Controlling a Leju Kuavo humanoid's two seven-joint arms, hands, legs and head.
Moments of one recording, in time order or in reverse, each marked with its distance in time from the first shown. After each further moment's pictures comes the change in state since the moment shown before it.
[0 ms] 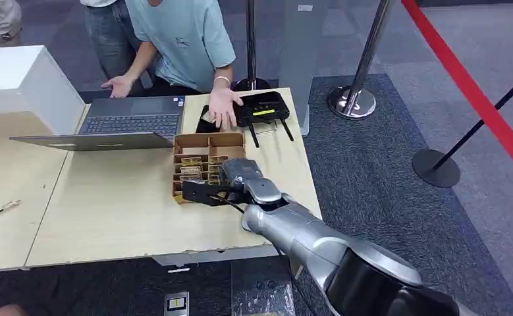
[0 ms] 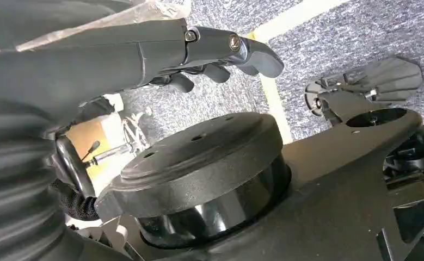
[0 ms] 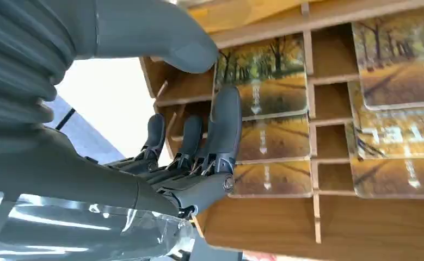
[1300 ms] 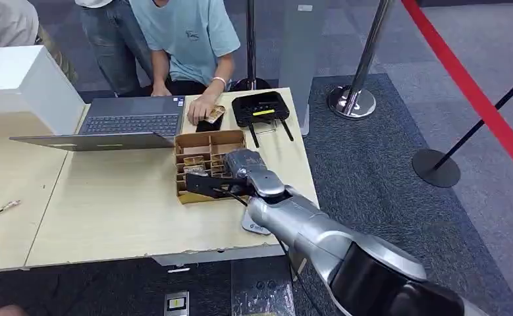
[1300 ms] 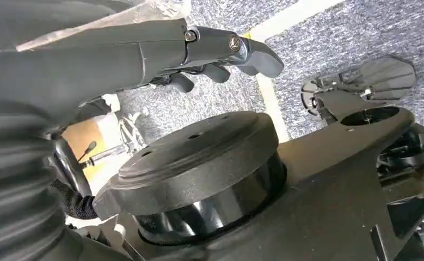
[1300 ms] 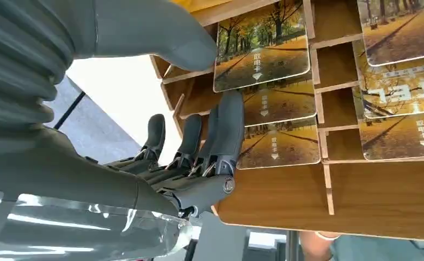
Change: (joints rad) left arm 0.000 0.000 0.000 0.000 0.001 0.000 -0.018; right arm -0.021 -0.024 0.000 -0.023 0.017 0.009 0.016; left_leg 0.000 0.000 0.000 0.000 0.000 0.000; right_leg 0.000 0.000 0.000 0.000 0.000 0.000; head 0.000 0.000
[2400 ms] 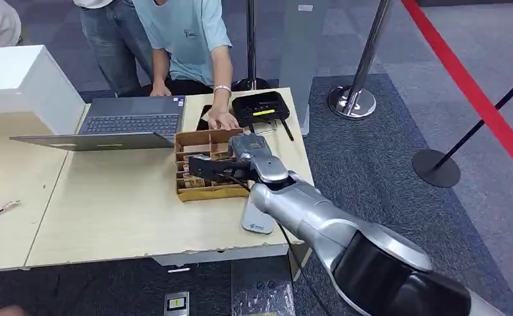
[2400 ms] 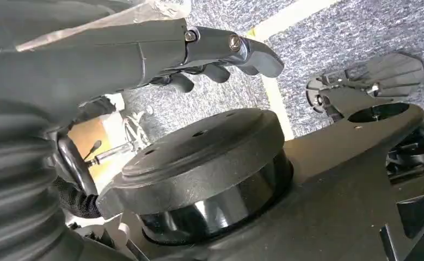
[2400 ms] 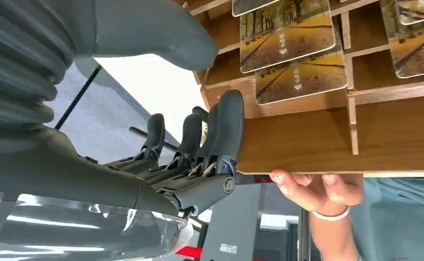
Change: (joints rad) left arm 0.000 0.001 0.000 0.000 -0.001 -0.011 0.017; right arm -0.062 -0.018 -0.004 0.000 0.010 0.001 0.029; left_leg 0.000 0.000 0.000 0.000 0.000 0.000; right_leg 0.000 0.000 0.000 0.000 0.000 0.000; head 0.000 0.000
